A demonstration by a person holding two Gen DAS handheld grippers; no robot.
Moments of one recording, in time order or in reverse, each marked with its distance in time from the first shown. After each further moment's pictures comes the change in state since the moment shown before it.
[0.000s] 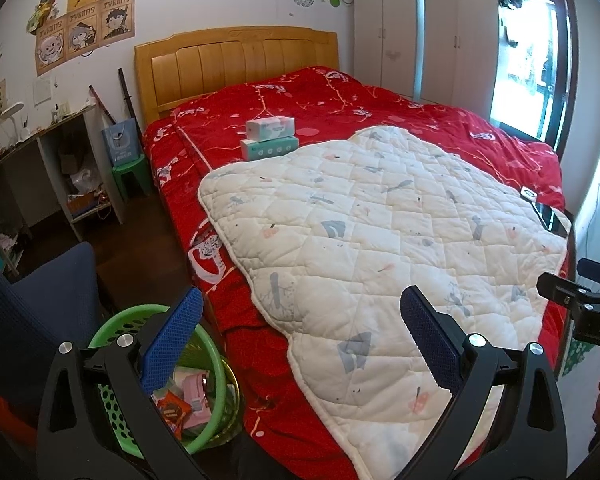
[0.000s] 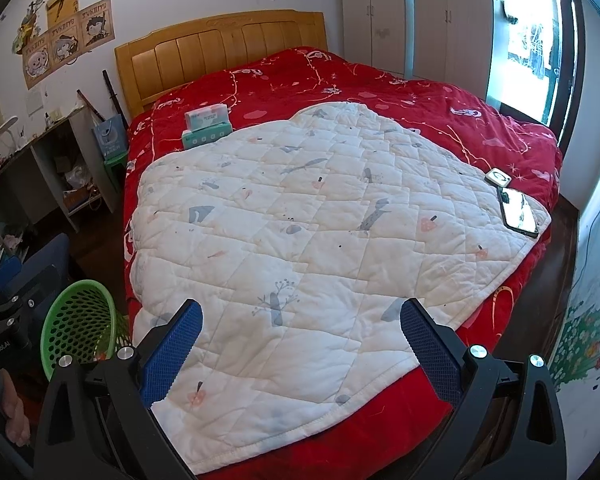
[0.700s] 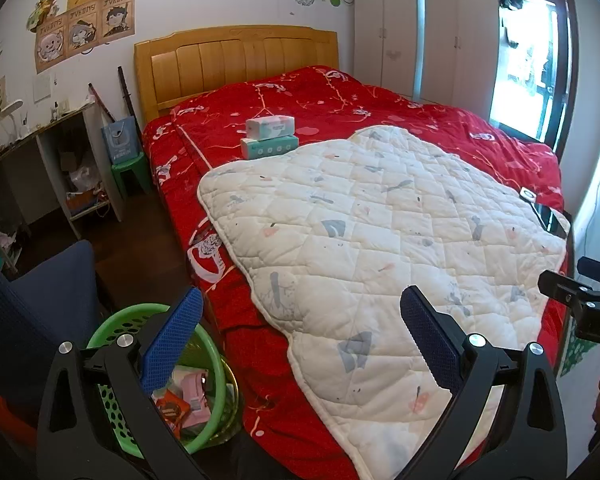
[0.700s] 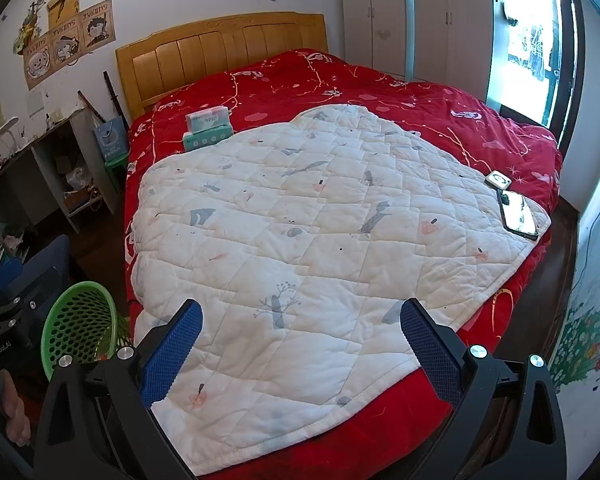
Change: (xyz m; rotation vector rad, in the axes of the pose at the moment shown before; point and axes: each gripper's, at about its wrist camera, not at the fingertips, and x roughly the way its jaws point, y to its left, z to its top) left arm 0.001 0.001 -0.002 -0.008 0.005 -0.002; right arm 0.000 0.001 0.001 0.003 -0.004 0.000
